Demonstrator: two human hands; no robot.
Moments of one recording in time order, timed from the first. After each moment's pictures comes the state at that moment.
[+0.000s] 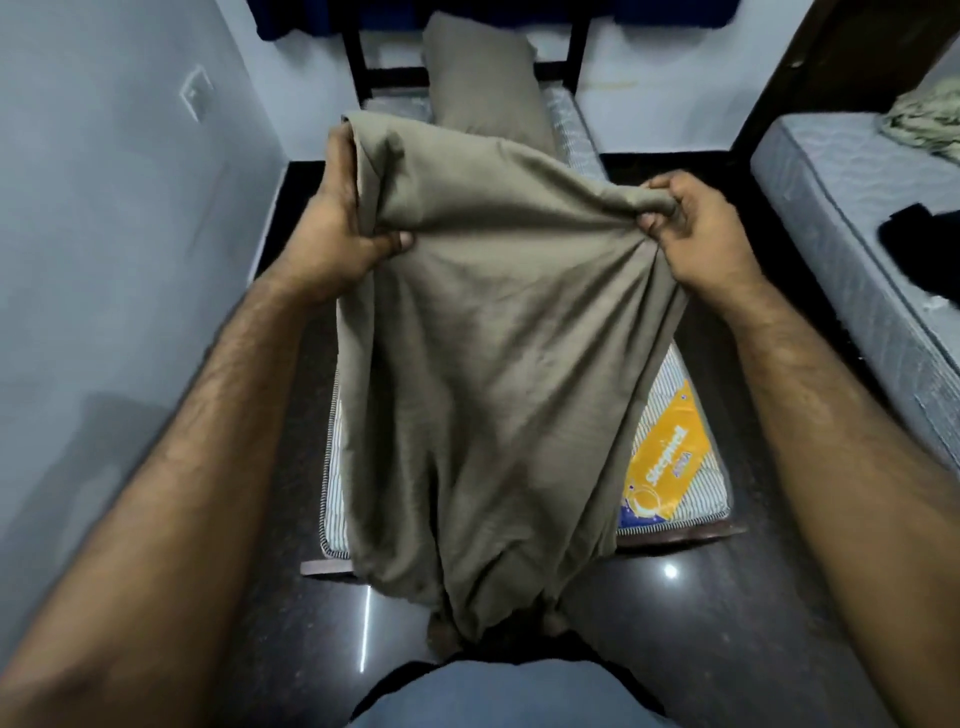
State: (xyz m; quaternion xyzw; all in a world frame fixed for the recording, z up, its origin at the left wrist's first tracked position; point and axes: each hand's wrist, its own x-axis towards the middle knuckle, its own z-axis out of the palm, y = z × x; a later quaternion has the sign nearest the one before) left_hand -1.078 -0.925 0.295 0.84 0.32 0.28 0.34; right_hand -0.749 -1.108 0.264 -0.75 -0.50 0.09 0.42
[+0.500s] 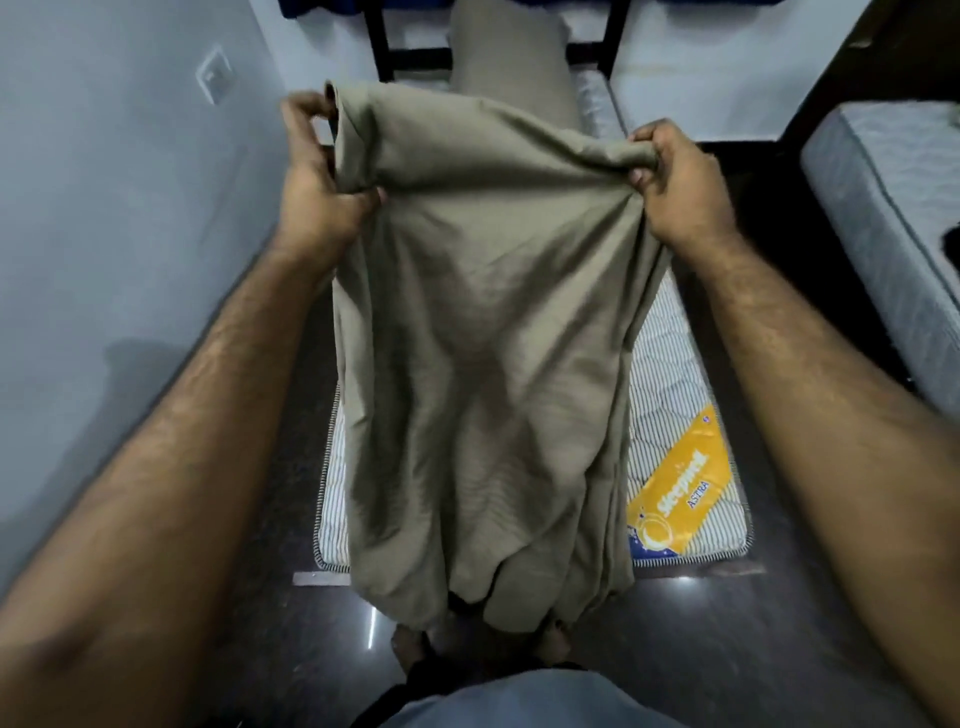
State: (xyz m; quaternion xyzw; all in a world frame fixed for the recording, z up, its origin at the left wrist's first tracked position) left_hand -1.032 -0.856 0.273 0.73 0.38 0.40 0.41; right_hand -0.688 -0.995 0.246 -0.77 -0.50 0.04 0.39
